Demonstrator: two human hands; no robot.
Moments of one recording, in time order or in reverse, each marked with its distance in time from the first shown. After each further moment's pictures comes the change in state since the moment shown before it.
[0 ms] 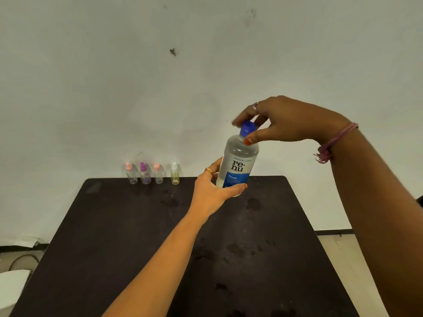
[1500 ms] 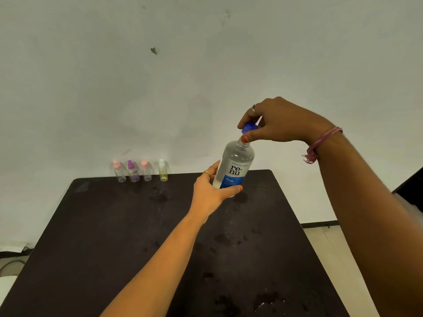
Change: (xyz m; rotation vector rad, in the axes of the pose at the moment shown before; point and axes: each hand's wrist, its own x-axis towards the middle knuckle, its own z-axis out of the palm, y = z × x) left_hand -0.018 -0.013 0.042 0.008 -0.012 -0.080; right_hand -0.045 0.020 0.007 -0.098 0.103 0.105
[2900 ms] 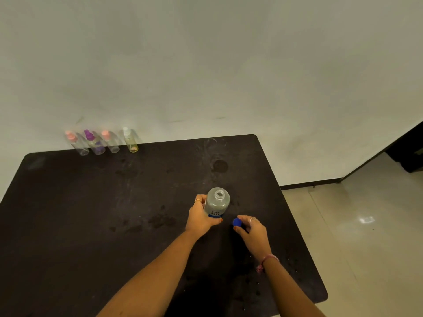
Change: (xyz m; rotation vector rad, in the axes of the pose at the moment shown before) left_hand 0.007 -0.186 0.081 0.288 -0.189 -0.264; right_hand -0.142 0.108 0.372 0.820 -0.045 0.853
